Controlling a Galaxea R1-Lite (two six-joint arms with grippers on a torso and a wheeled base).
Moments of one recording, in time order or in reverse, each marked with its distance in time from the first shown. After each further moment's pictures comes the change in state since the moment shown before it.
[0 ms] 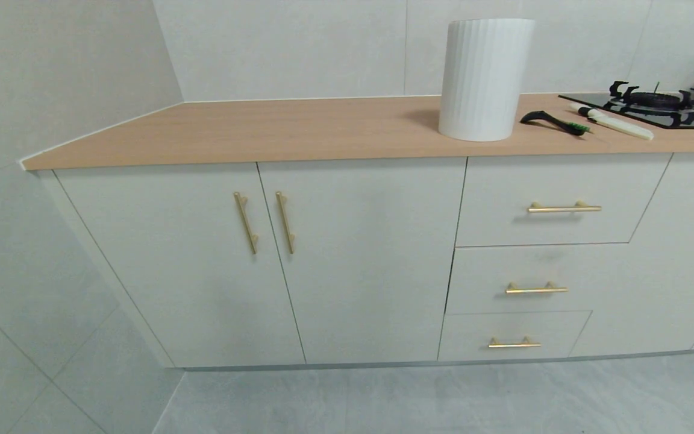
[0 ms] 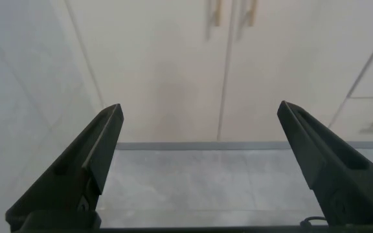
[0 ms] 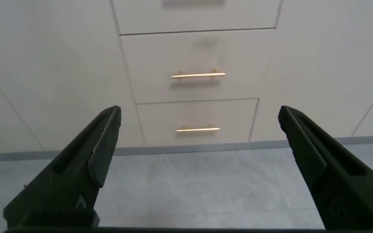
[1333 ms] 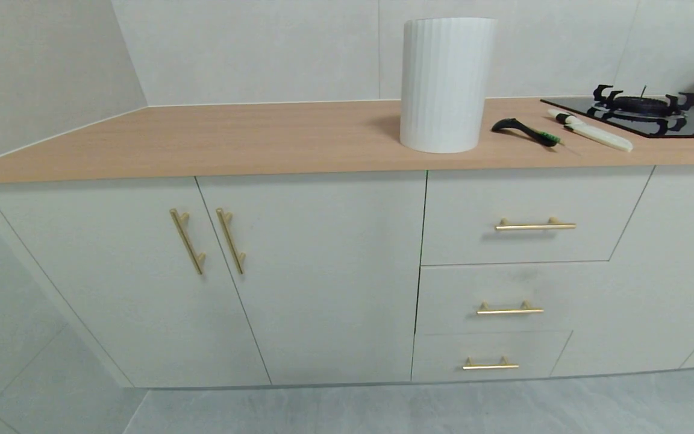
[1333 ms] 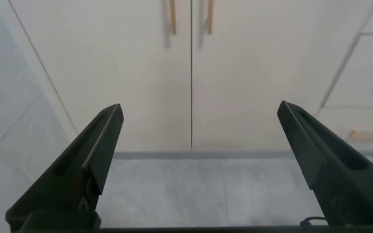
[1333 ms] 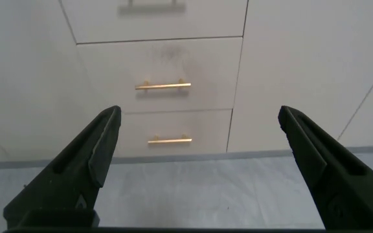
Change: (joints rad) left arm 0.000 0.000 0.000 0.000 0.000 -0.001; right arm 0.000 0.000 0.001 0.000 -0.001 0.000
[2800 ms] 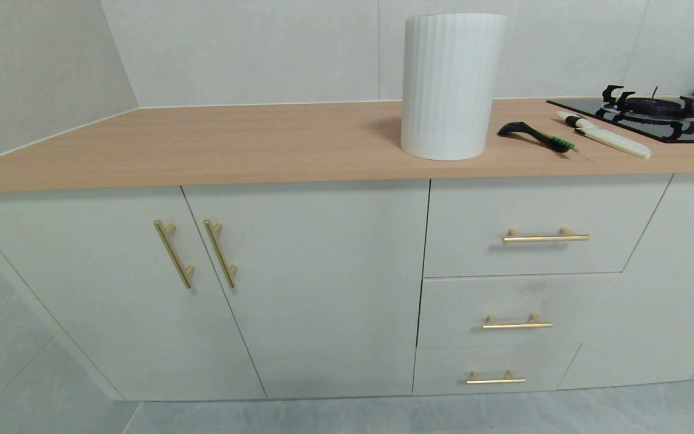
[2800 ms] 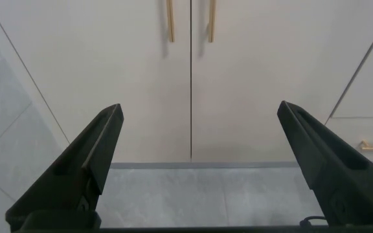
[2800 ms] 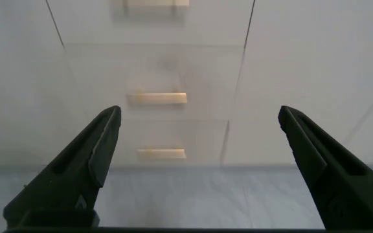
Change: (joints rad) left arm 0.000 0.000 0.000 0.000 0.001 0.001; right arm 0.006 0.017 -0.107 -0.002 0.008 -0.017
